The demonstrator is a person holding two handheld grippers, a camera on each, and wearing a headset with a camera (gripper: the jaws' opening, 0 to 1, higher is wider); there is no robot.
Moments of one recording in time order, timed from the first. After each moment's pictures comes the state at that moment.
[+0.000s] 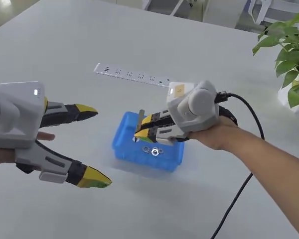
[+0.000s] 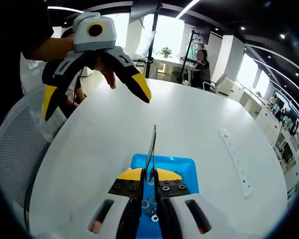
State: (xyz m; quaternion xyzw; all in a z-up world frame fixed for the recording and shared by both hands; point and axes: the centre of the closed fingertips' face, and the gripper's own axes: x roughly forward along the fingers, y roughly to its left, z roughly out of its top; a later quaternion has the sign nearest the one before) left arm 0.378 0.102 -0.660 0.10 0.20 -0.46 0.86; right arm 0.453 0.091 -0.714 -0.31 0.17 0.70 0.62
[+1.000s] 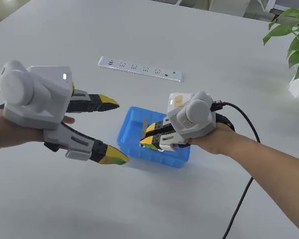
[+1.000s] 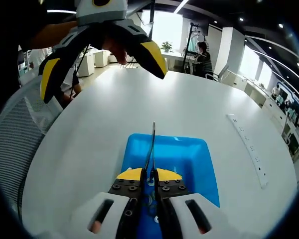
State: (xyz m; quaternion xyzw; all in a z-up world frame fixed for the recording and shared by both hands) left arm 0.416 0.087 -0.666 0.14 0.20 -0.48 0.84; right arm 0.460 0.090 -0.764 -0.29 0.20 0.71 0.61
